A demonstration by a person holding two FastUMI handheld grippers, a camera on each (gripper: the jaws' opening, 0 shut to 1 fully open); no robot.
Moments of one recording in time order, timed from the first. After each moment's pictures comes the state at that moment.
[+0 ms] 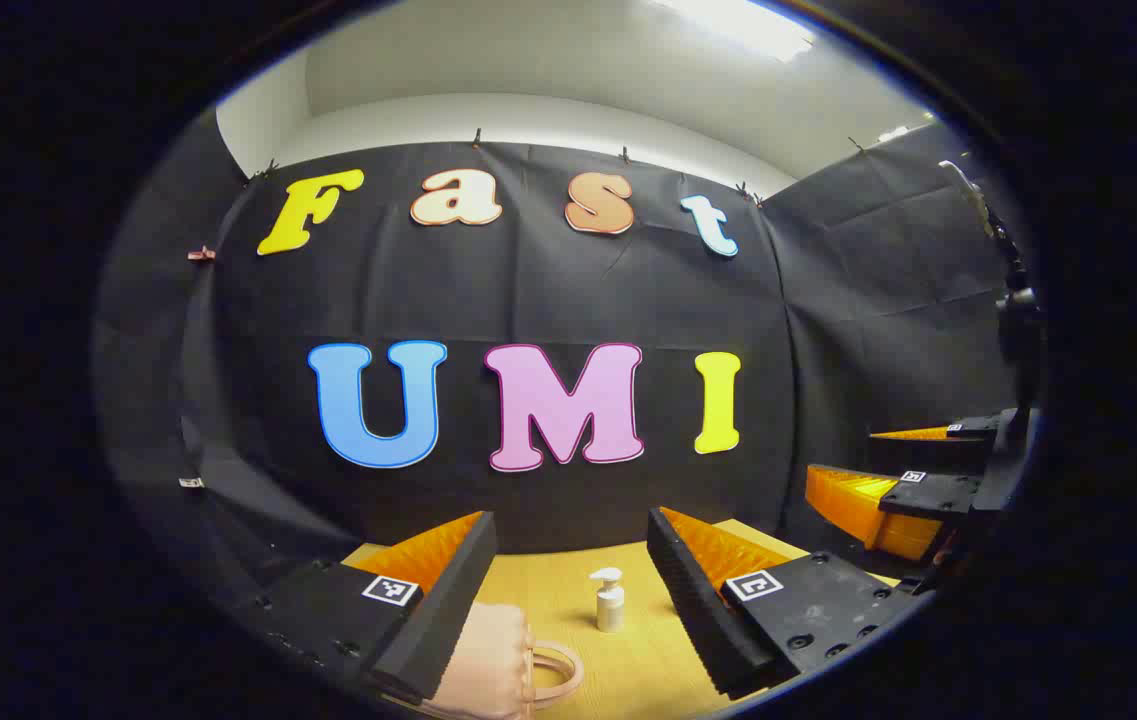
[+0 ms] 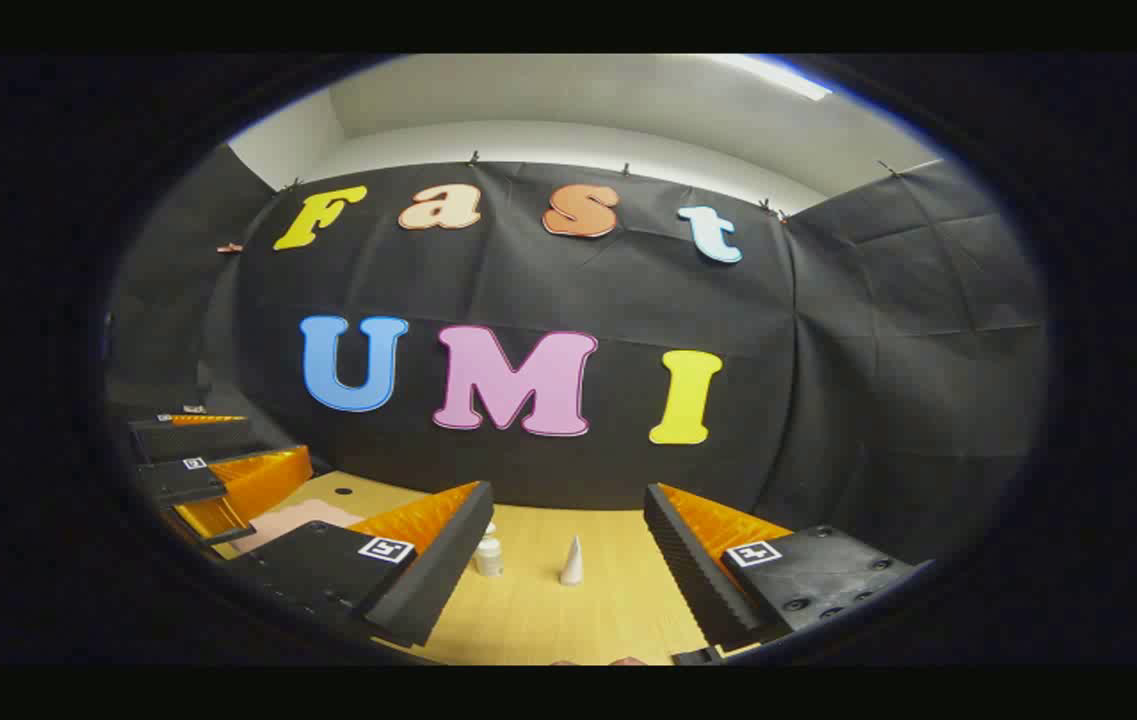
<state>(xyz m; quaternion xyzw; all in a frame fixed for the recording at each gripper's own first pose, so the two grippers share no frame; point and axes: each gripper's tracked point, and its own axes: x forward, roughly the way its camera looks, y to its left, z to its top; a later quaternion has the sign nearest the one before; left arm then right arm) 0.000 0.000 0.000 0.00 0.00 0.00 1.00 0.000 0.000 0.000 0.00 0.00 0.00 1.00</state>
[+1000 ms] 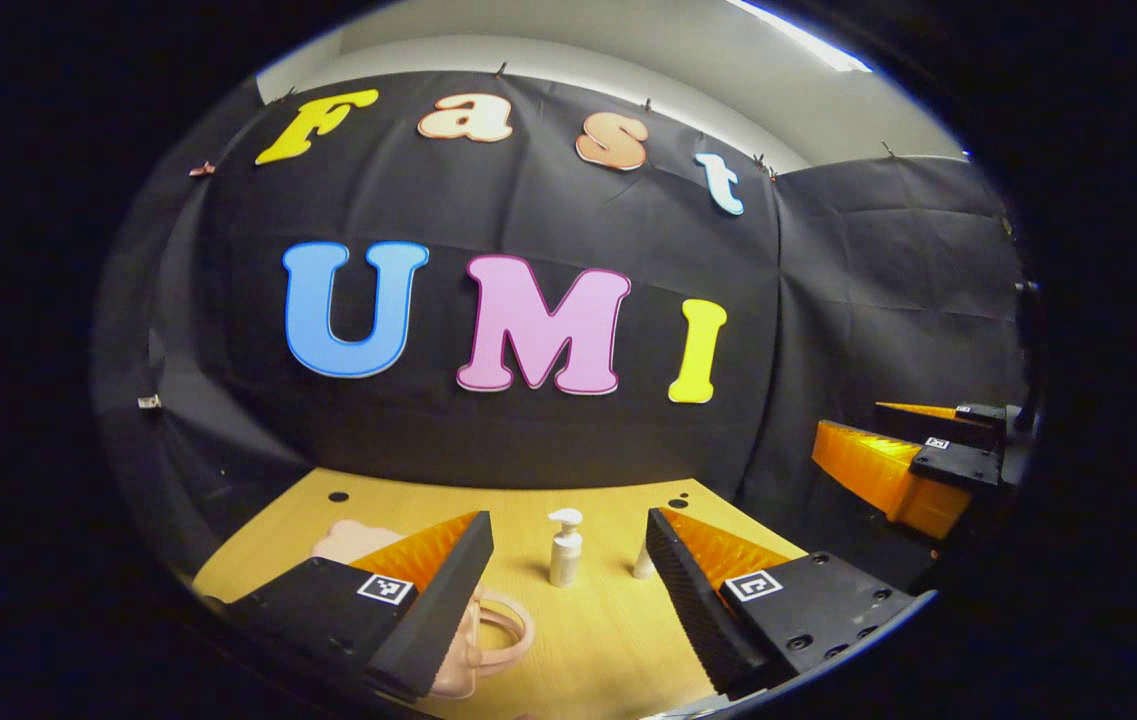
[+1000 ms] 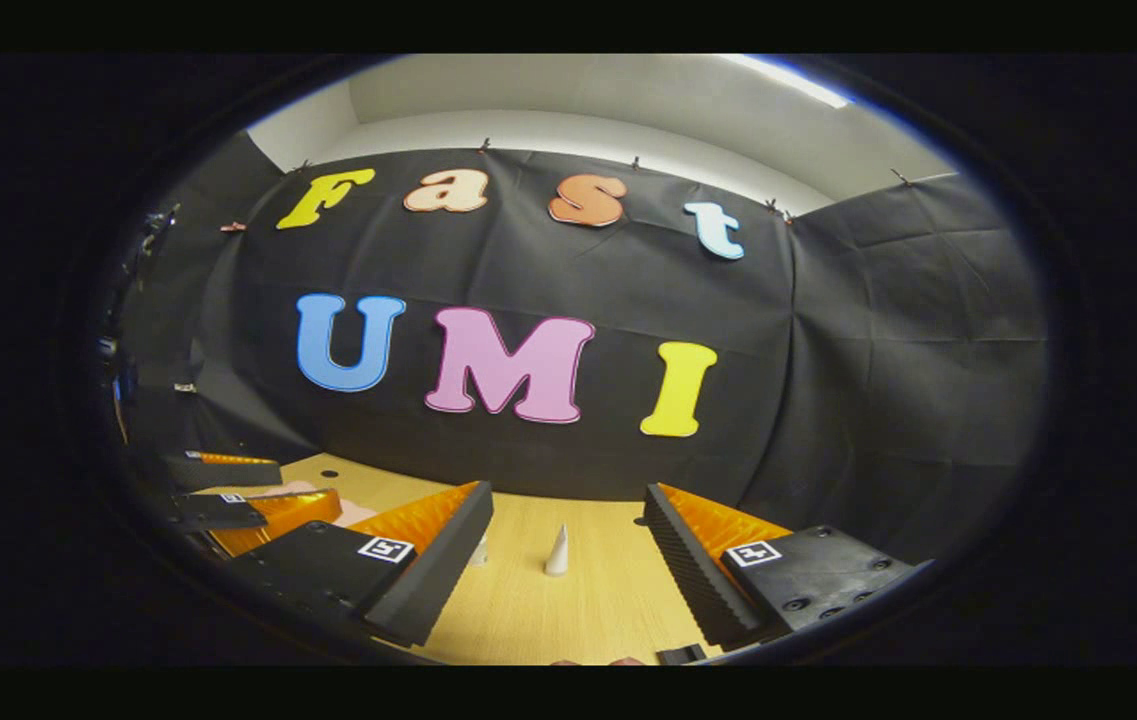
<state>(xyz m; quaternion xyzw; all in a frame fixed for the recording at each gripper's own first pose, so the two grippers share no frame) 0.017 -0.024 -0.082 -0.09 0.11 -0.06 0.99 -0.004 -0.002 -0.014 -0.02 0.01 -0.01 1.00</state>
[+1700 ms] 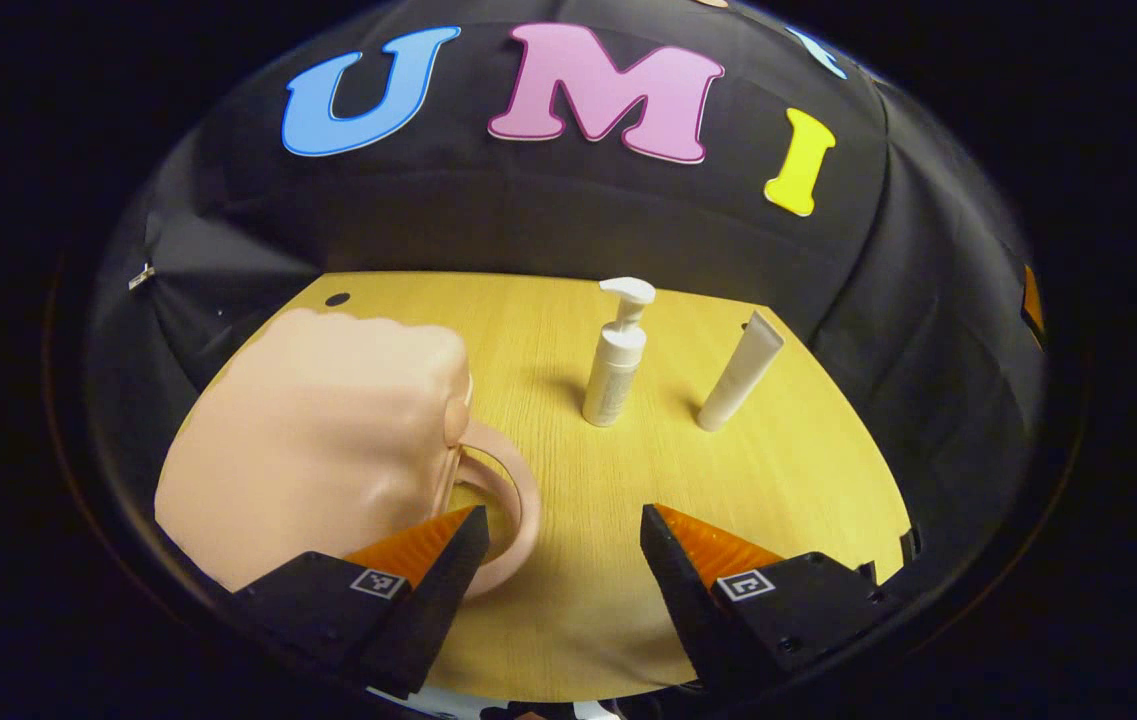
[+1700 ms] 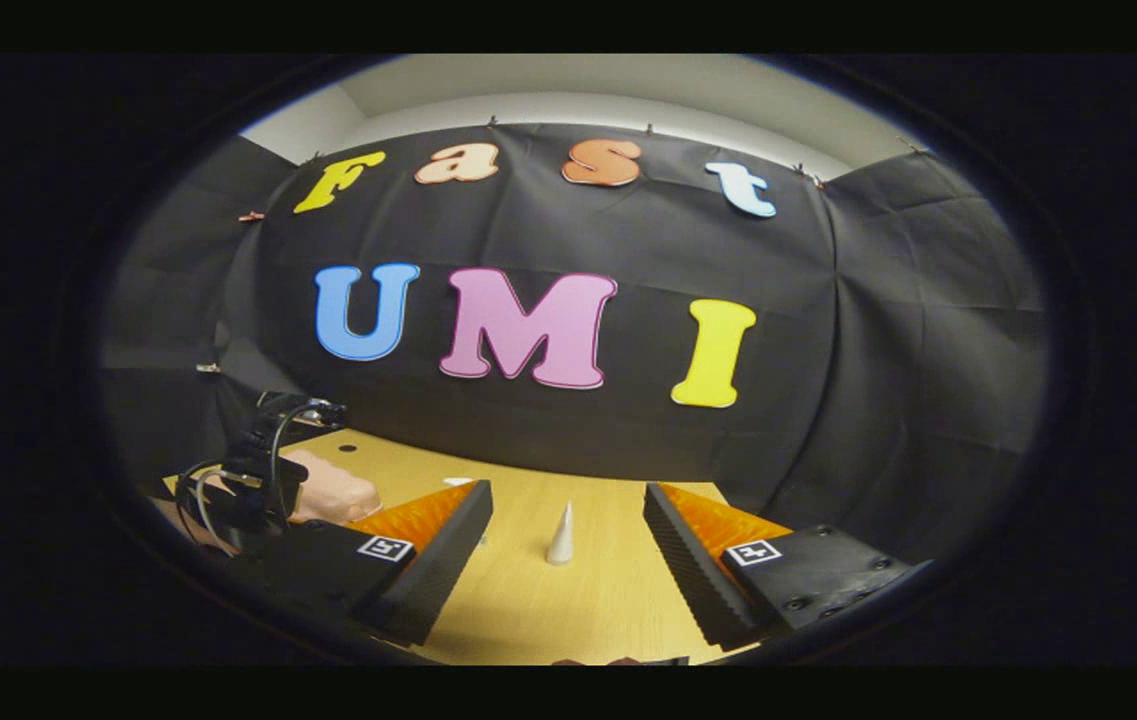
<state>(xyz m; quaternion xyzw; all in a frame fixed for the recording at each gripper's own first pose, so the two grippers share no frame) 0.074 -0.024 -0.300 -0.09 0.40 0.04 0.91 0.054 -0.043 -0.088 -0.01 0.06 0.07 1.00</state>
